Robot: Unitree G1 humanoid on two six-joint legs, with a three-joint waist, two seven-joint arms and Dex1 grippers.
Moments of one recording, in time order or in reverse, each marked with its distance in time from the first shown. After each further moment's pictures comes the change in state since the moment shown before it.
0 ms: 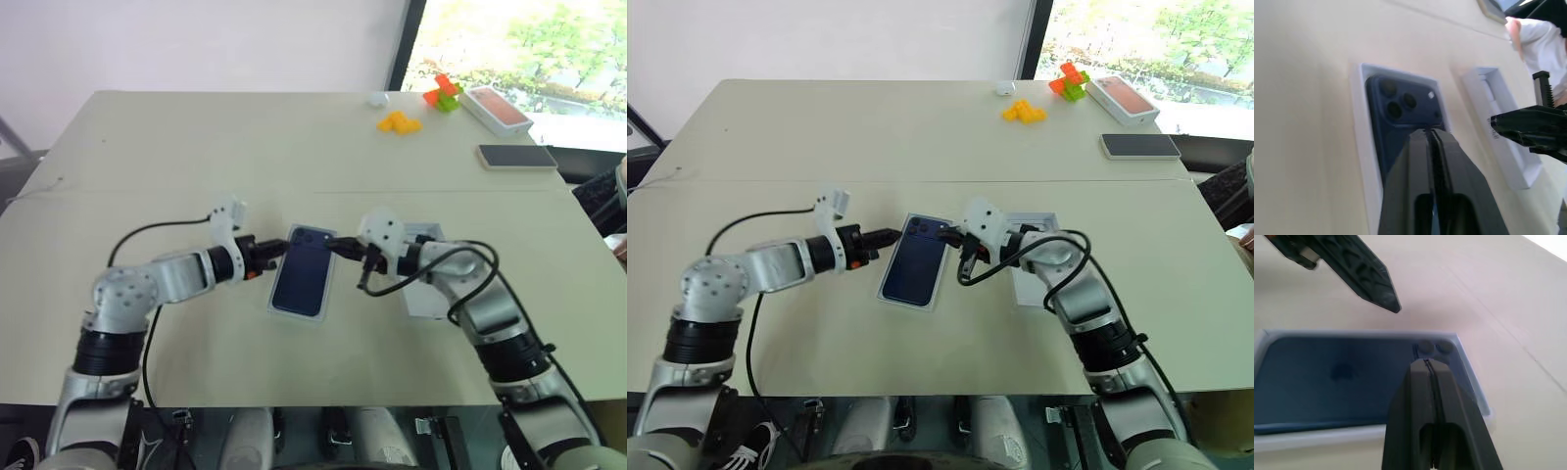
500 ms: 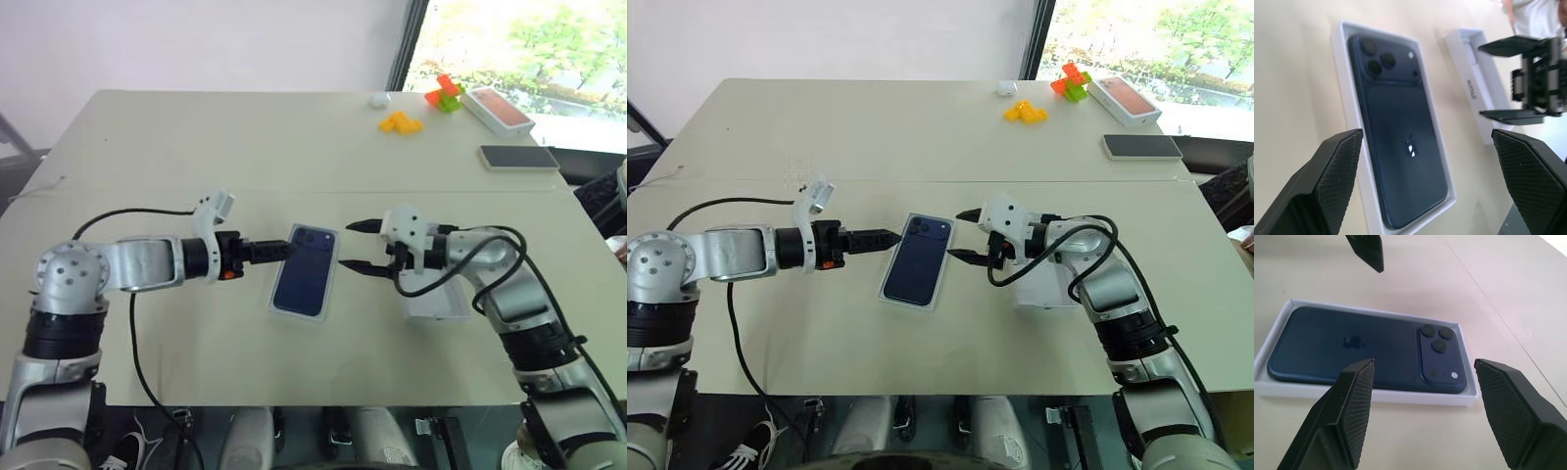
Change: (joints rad) left arm -0.096 0.233 0.041 0.003 -0.376 0.153 0.109; right arm -0.054 -0.119 -0.082 0.053 0.089 -0.063 0.200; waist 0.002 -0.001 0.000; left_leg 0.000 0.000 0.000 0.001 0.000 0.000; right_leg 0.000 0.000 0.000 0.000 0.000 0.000
